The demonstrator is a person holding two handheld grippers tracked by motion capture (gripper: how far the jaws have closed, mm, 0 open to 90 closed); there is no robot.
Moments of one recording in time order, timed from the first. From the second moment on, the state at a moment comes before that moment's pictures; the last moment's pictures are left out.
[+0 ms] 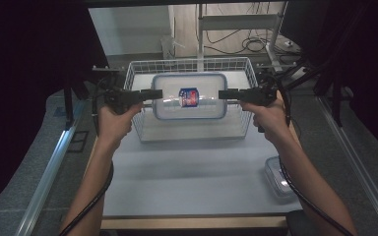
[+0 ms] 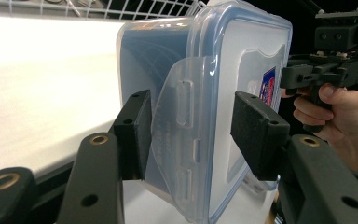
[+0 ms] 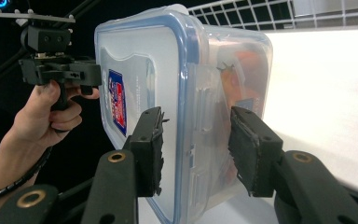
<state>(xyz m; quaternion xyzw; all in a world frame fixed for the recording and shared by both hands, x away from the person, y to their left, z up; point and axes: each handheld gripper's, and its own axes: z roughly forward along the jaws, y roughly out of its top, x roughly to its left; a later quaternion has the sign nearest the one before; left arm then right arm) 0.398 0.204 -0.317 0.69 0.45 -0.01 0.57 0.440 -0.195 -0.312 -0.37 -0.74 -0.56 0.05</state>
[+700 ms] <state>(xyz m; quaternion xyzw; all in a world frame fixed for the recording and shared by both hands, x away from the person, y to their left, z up) 0.444 0.202 -0.311 0.67 0.47 -0.02 0.57 0.486 -0.192 -0.297 -0.40 -0.72 -0.56 0.05</state>
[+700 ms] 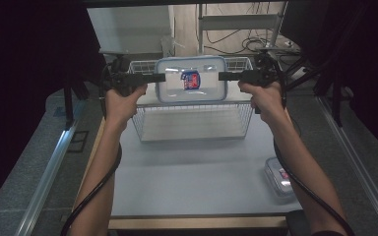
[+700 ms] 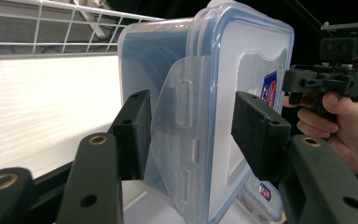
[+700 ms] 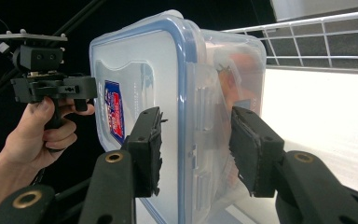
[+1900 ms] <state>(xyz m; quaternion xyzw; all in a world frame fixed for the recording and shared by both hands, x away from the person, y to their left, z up) 0.456 0.191 -0.319 0.67 0.51 0.06 0.54 0.507 -0.180 -0.303 -0.44 -0.72 -0.54 0.00</state>
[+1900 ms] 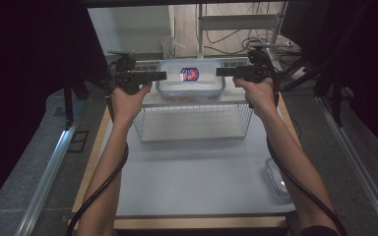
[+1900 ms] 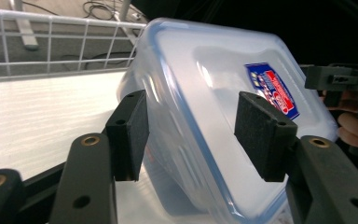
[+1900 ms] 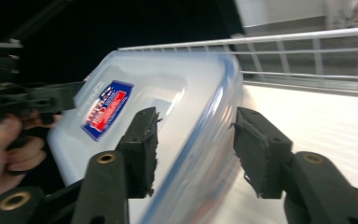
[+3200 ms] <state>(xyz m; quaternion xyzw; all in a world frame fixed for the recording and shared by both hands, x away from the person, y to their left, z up) 0.394 0.183 -0.354 0.74 0.40 0.13 0.53 0.423 -0.166 -0.333 -0.27 -0.81 -0.51 -0.10</state>
